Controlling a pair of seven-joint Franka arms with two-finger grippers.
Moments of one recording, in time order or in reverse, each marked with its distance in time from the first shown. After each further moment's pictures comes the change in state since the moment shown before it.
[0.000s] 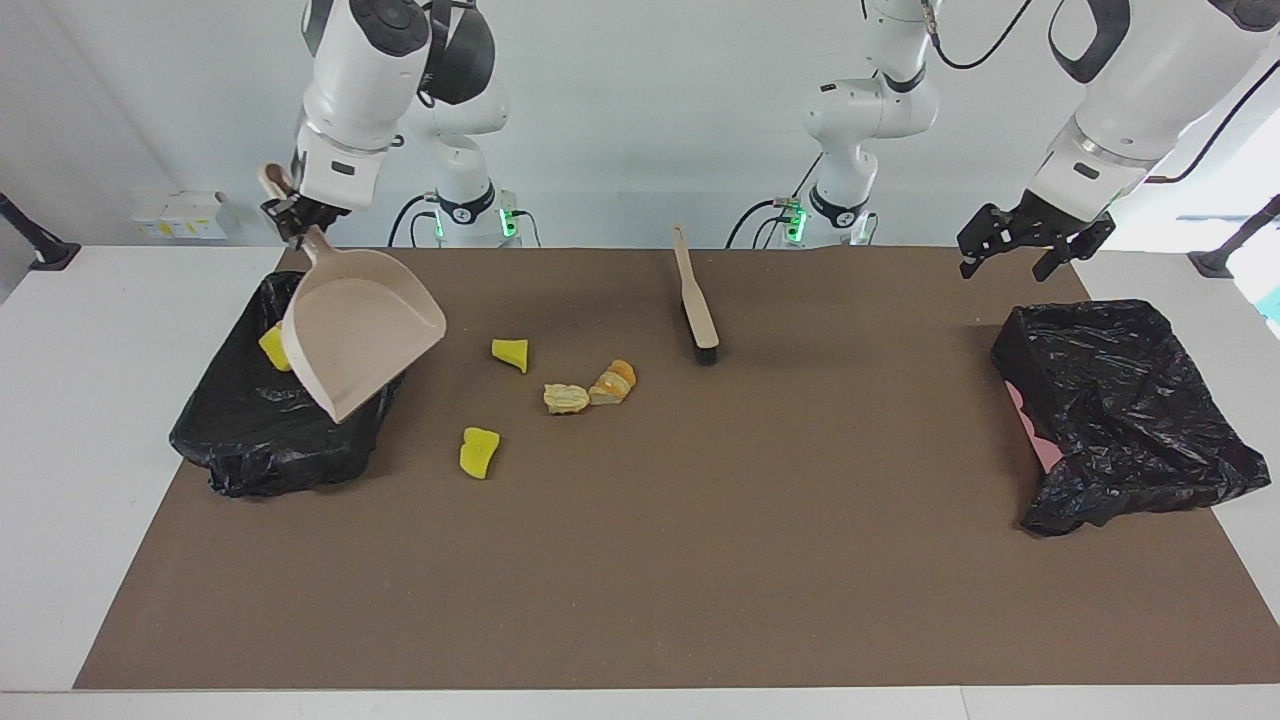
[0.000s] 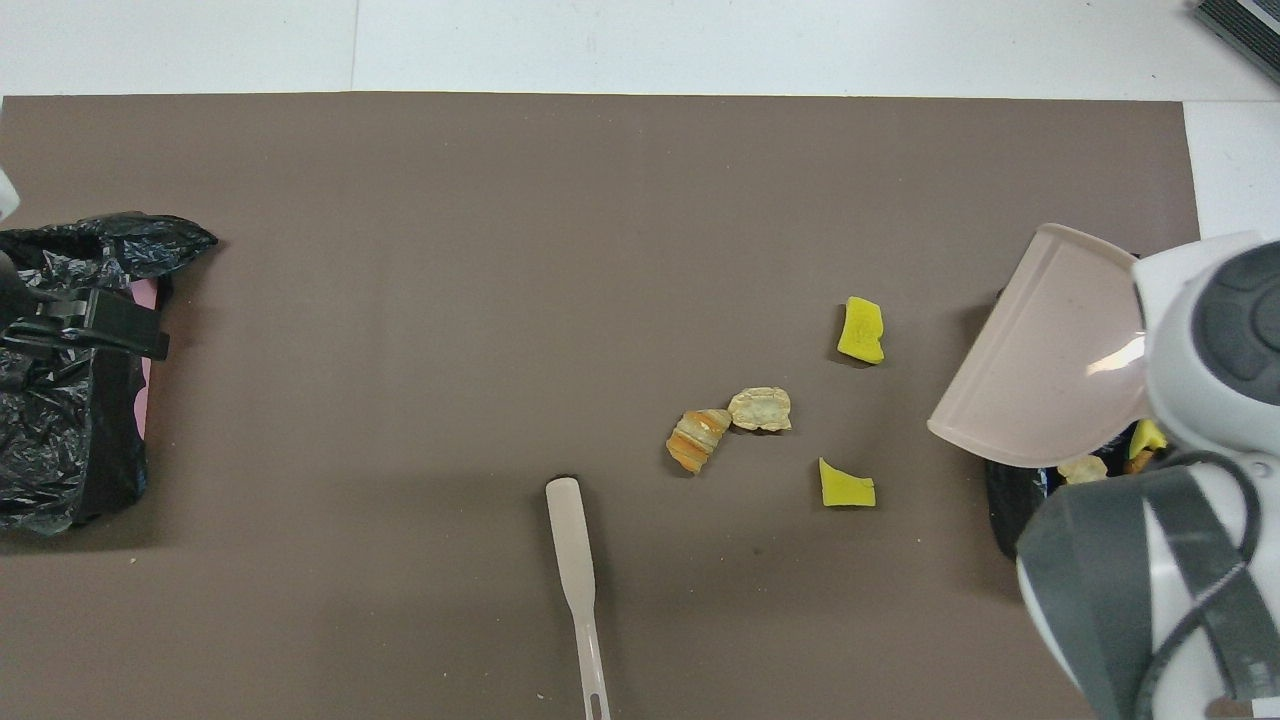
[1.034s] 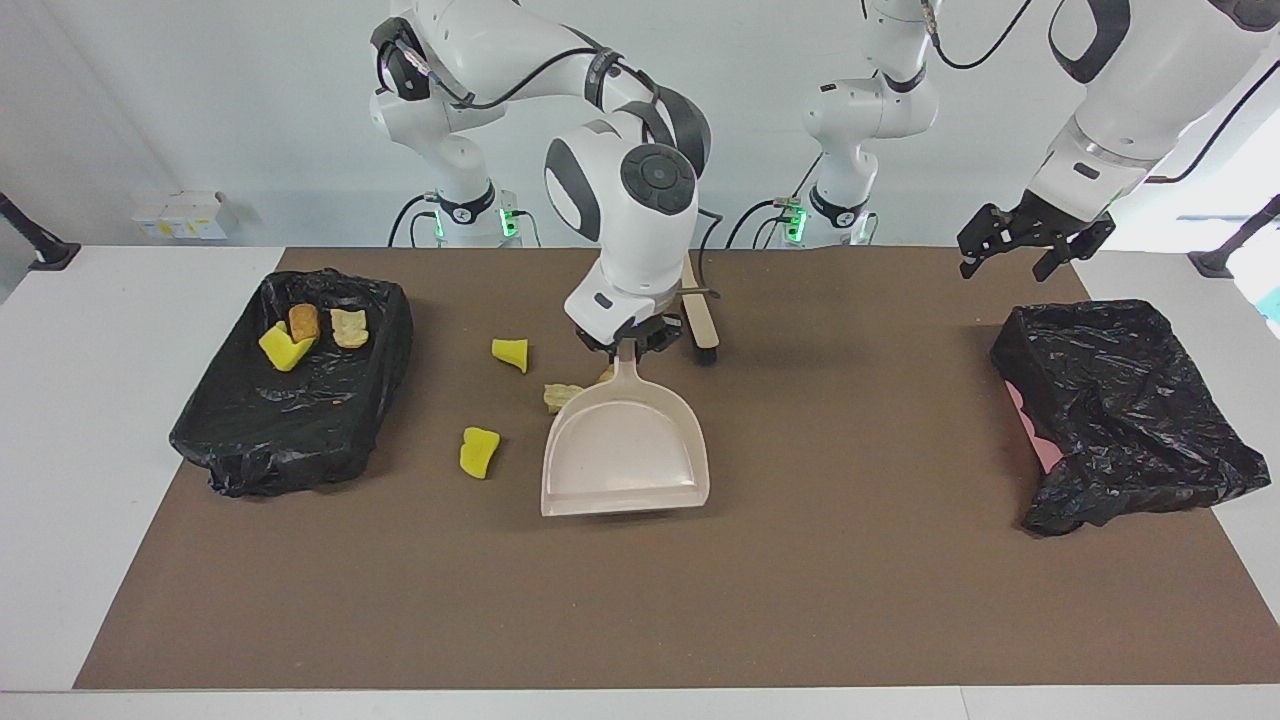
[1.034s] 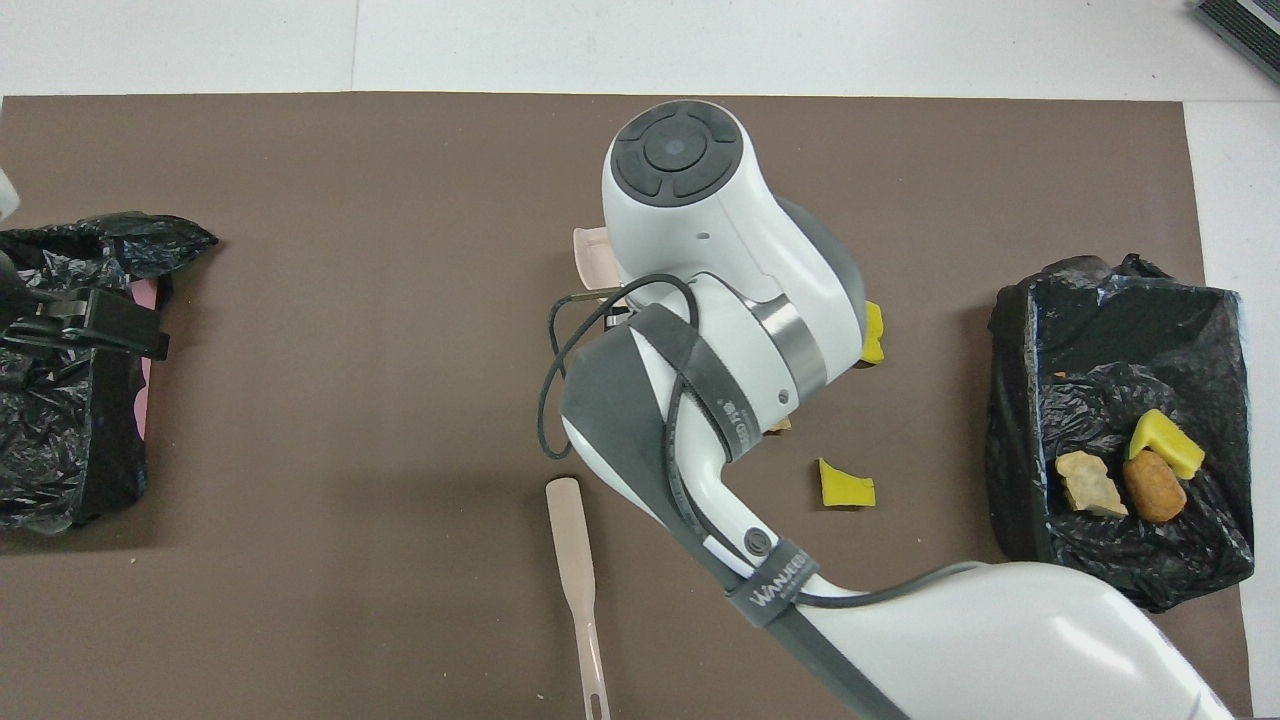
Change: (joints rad) left arm 0.000 0.000 0.000 0.000 0.000 0.000 0.000; right arm 0.395 0.709 0.002 0.661 0.381 0.137 1.225
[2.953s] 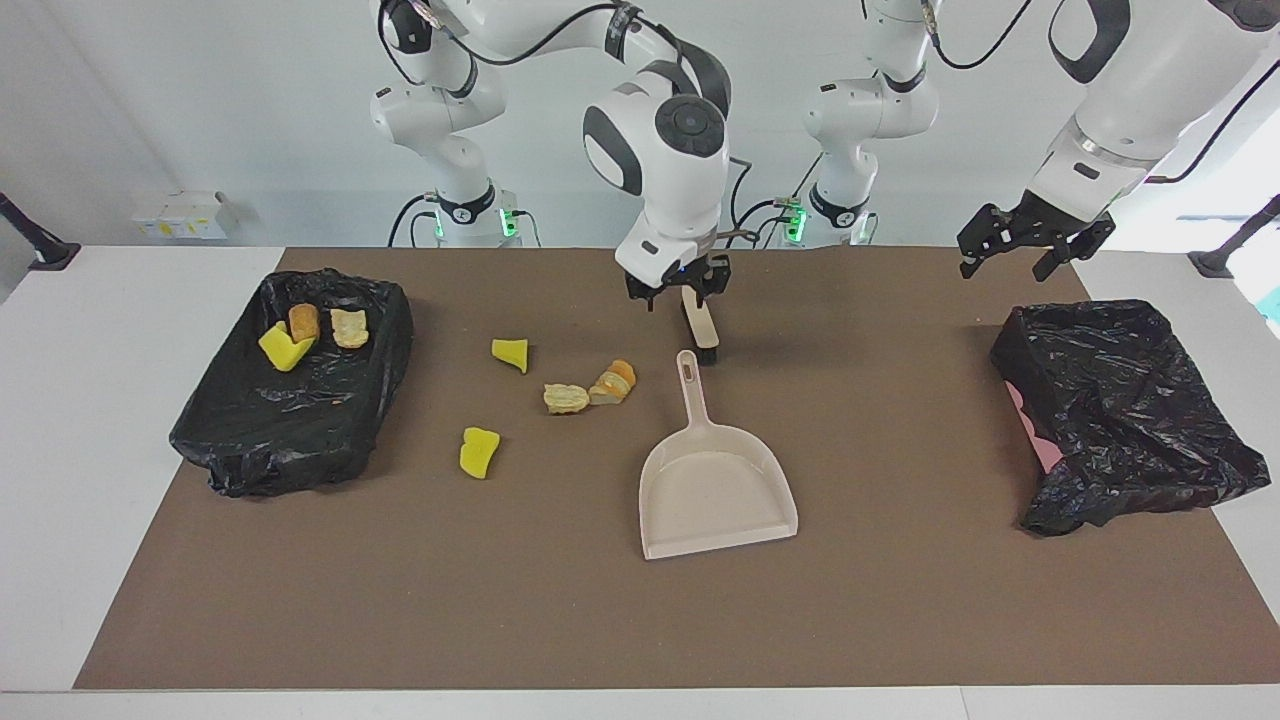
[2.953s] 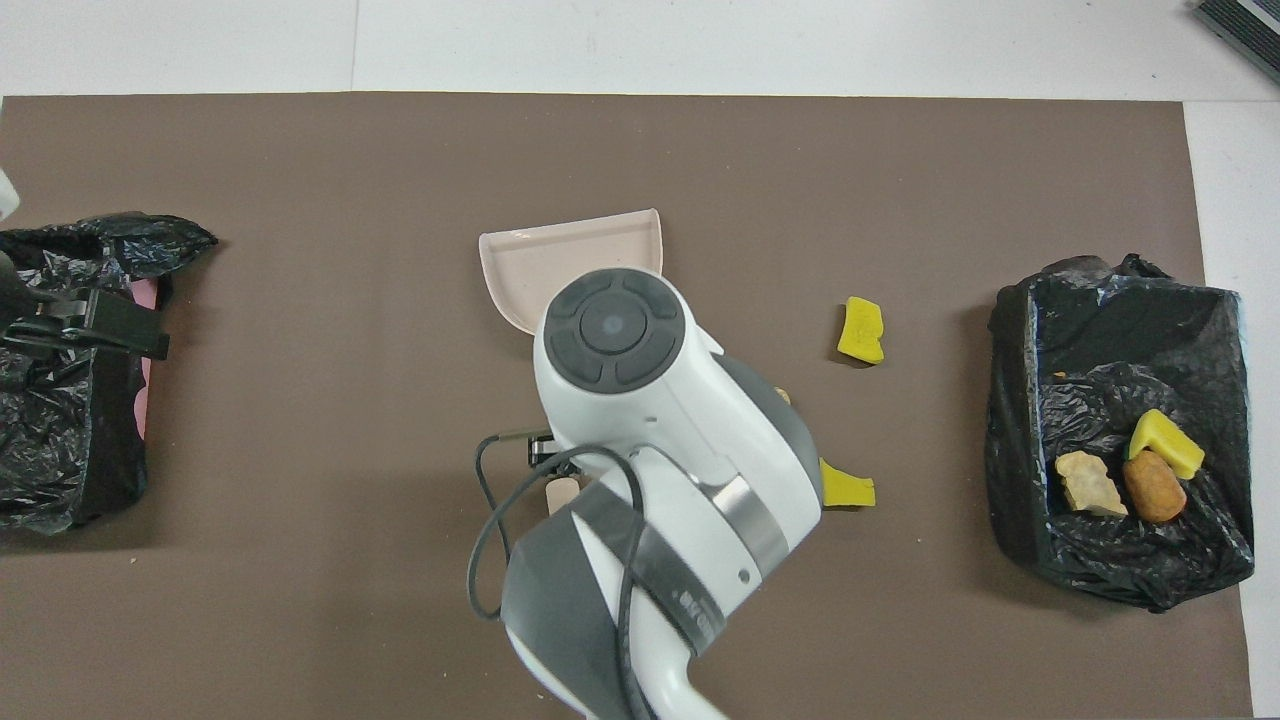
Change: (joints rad) left arm 0.000 0.000 0.000 0.000 0.000 0.000 0.000; right arm 0.096 -0.309 0.002 -0.404 0.191 0.084 0.031
